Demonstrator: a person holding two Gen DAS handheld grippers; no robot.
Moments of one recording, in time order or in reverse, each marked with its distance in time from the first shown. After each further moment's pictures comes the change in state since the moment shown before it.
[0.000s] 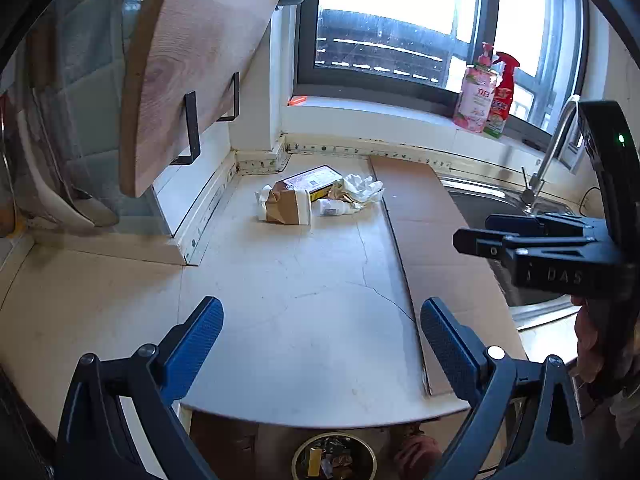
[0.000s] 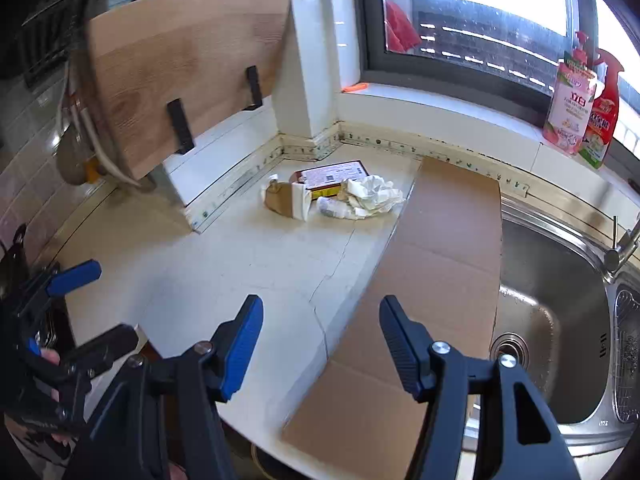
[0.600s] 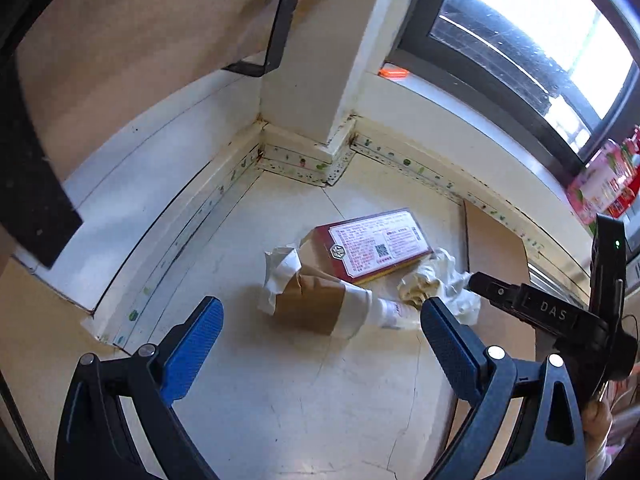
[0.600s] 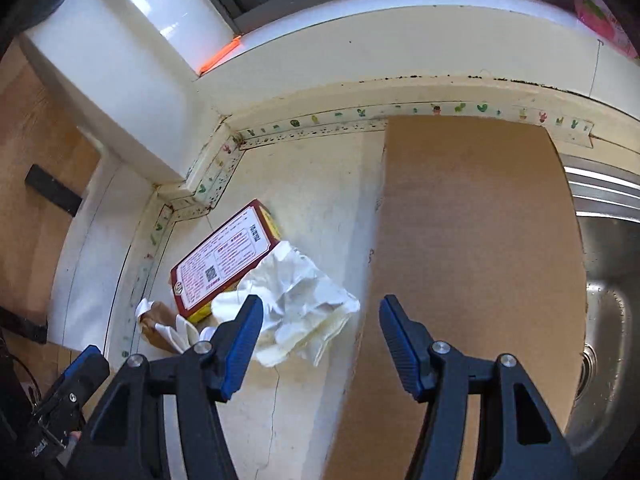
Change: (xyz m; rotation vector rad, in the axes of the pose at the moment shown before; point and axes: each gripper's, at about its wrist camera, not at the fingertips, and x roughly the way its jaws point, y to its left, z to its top) left arm 0.211 0.068 0.117 -0.371 0.165 0.070; right arm 0.198 -0.107 0.099 0.376 0.172 0.093
